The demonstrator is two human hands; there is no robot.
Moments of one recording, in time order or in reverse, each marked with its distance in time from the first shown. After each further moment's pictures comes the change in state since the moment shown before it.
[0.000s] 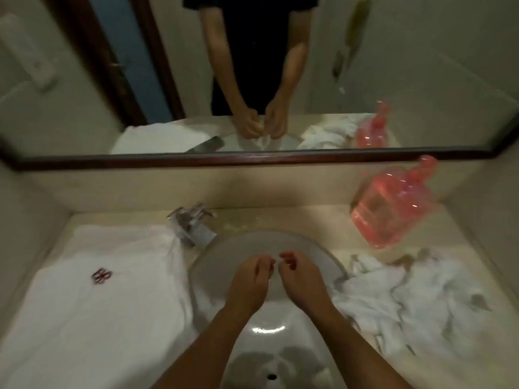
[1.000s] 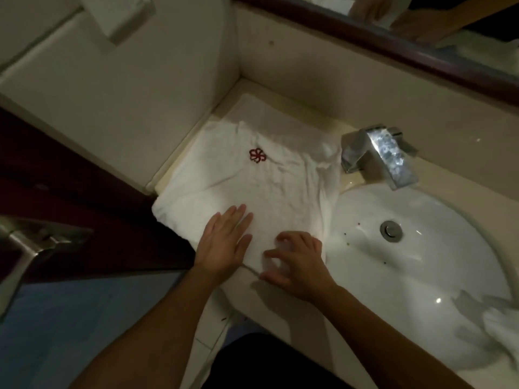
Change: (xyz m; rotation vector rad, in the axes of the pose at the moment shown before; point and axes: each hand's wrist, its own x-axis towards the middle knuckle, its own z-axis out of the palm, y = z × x) left_hand -0.159 -0.279 -0.220 0.735 0.324 -0.001; right_hand -0.079 -0.019 0.267 -0.553 -0.652 -0.877
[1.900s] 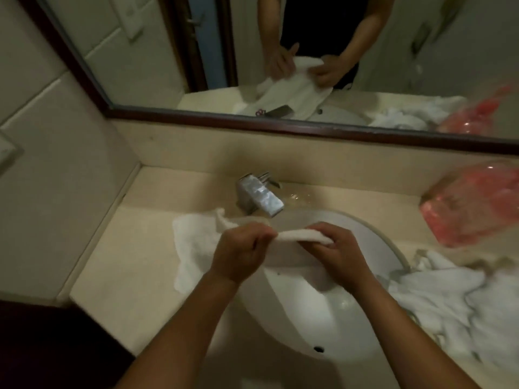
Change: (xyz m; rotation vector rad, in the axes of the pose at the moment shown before) left_hand 0.134 0.238 -0.068 -0.538 0.374 0.576; right_hand -0.114 0.069 -0.202 0.631 0.681 0.279
